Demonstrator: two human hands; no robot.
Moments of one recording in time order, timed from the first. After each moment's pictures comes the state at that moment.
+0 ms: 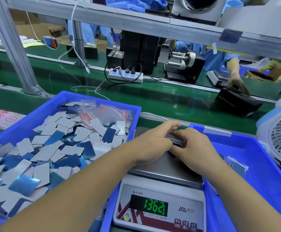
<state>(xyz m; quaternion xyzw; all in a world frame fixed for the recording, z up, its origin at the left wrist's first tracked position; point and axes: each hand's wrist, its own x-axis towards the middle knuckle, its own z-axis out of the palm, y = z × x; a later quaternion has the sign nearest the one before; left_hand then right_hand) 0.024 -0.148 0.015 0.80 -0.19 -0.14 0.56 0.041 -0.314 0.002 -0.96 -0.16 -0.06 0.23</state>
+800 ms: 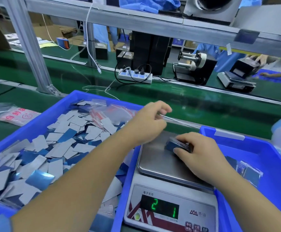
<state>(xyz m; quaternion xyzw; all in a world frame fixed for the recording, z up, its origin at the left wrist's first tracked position) 0.051 -0.110 0.021 0.83 -0.10 0.02 0.55 0.028 -0.303 0.007 -0.95 -0.20 -0.07 0.24</state>
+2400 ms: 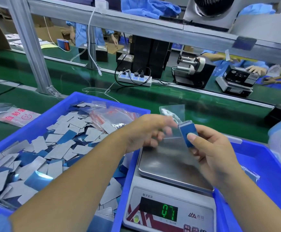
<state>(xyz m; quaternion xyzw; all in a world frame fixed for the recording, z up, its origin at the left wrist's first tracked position) 0.051 -0.100 0.017 0.63 -0.12 -0.20 0.74 0.028 -0.304 0.012 -0.64 -0.11 0.03 0.76</state>
